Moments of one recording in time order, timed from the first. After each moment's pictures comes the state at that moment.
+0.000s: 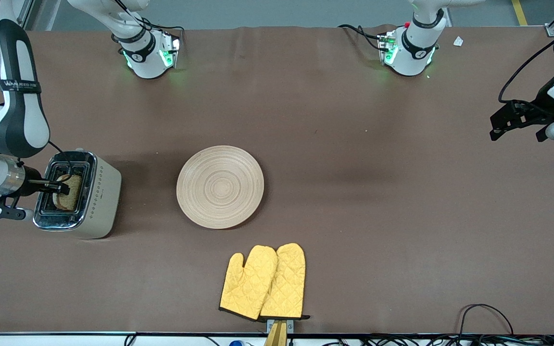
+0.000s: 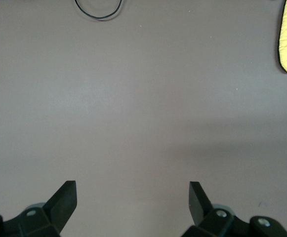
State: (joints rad) left arm -0.03 -0.02 -0.06 -1.60 0.02 1.69 -0.03; right arm -0.03 0.34 -0.14 -1.74 -0.01 1.96 -0.01
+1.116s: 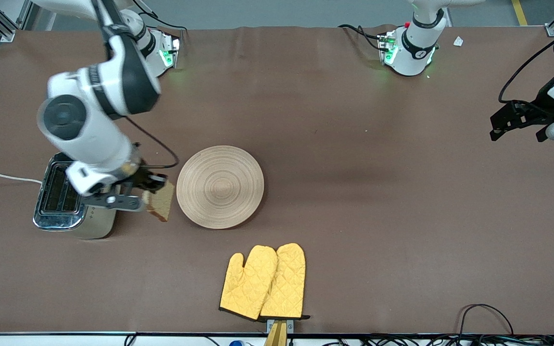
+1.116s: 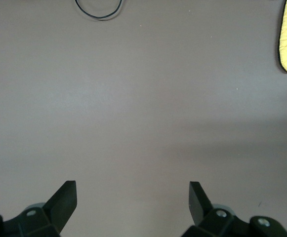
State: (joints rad) left arm -0.03 -0.02 -0.06 -1.60 0.02 1.68 -0.03; right arm 0.47 0.32 -0.11 -1.62 0.00 2.00 0.47
